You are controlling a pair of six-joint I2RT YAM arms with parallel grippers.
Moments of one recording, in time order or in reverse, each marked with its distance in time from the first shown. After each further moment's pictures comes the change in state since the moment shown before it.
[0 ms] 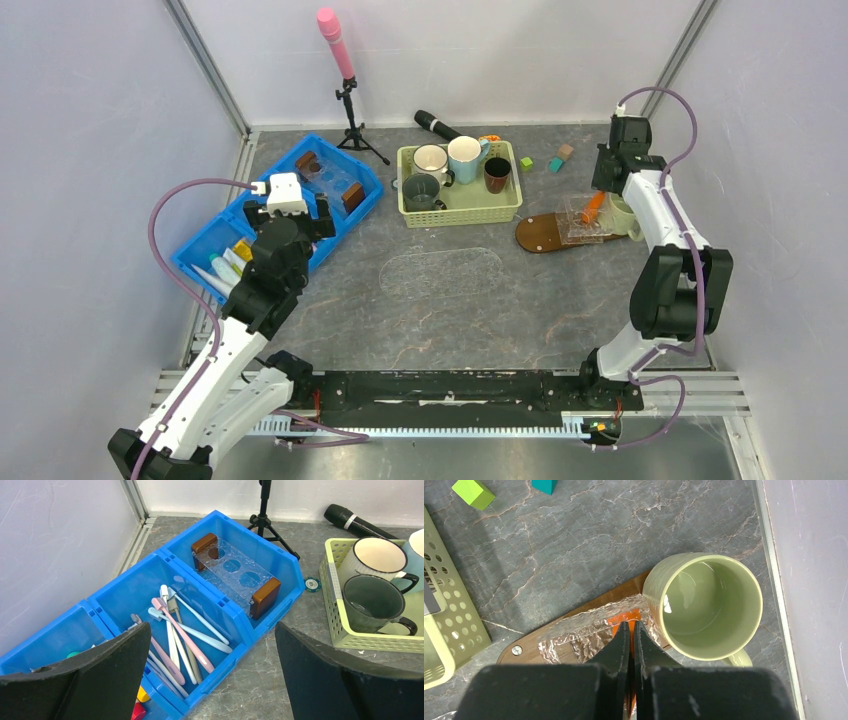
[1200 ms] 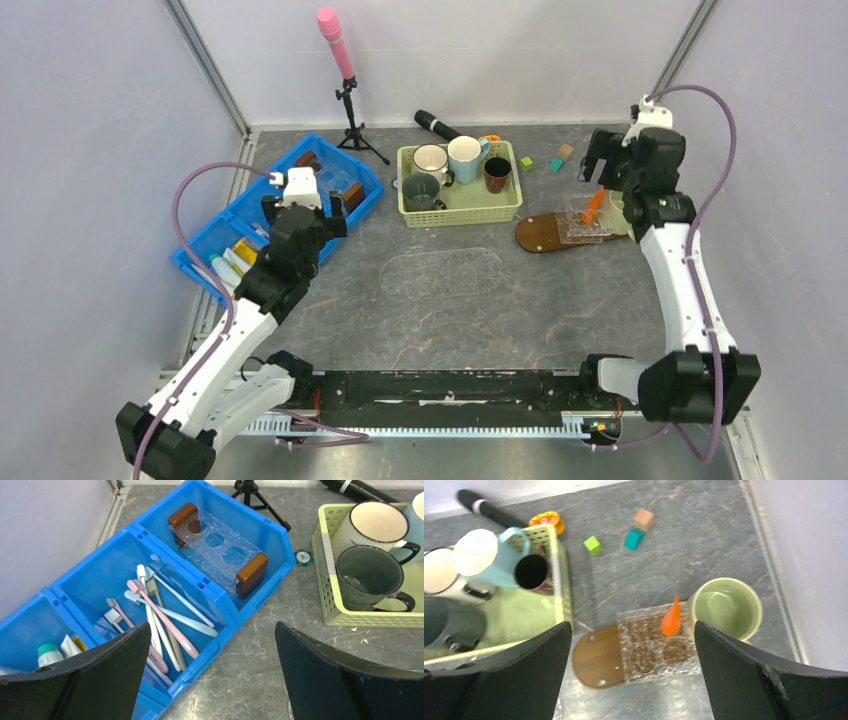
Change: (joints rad) left arm 0.001 0.094 0.012 -0.028 0.055 -0.051; right arm 0.023 -0.393 -0.140 0.122 -0.160 0.016
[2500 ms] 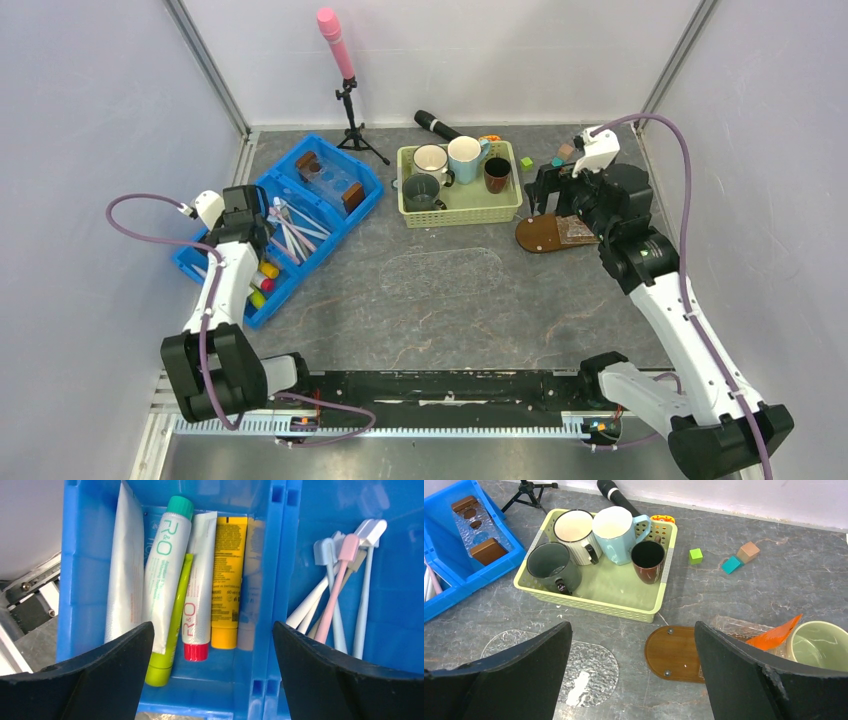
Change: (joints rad) left arm 0.648 0.408 0.138 -0.393 -0.010 -0.549; right arm 0.356 -0.284 -0.189 0.096 -0.063 -0.045
